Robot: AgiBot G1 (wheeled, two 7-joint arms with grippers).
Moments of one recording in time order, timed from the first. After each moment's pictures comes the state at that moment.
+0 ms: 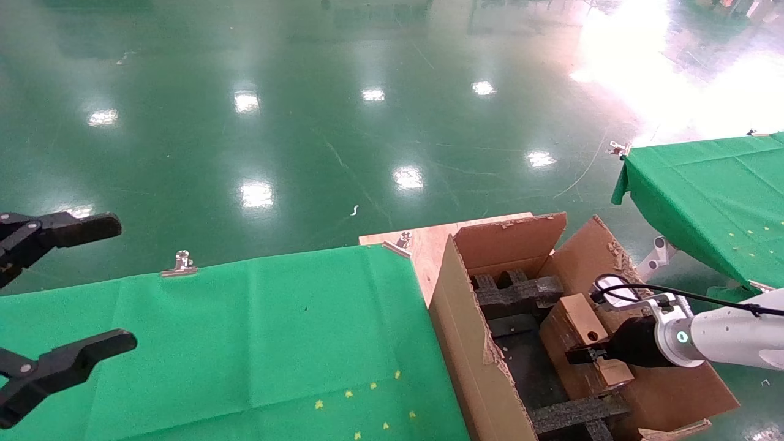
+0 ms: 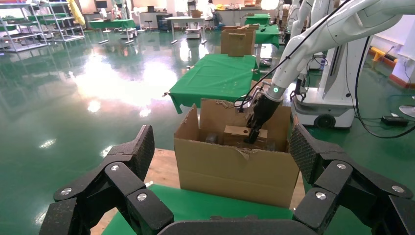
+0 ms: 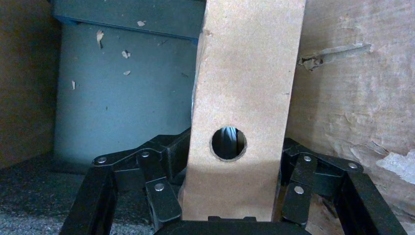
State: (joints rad) left arm -1.06 0.56 0.36 -1.22 0.64 1.42 -0.13; right arm 1.49 -0.58 -1.76 0.63 -1.01 -0.63 0.82
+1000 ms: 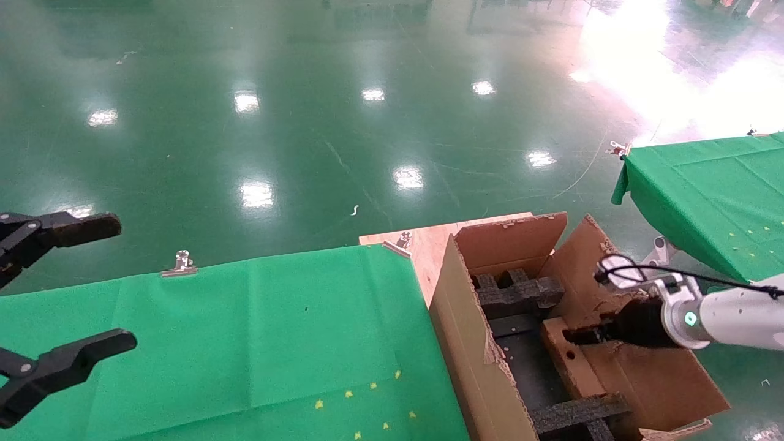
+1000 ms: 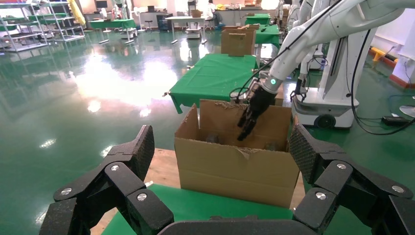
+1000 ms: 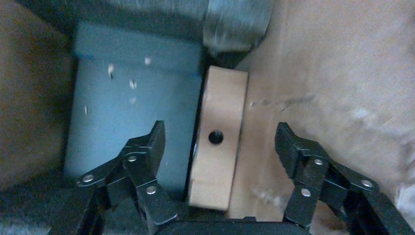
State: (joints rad) left arm -1.06 0.56 0.36 -1.22 0.64 1.42 -0.13; right arm 1.59 -0.54 -1.75 0.71 -1.05 -0.62 0.83
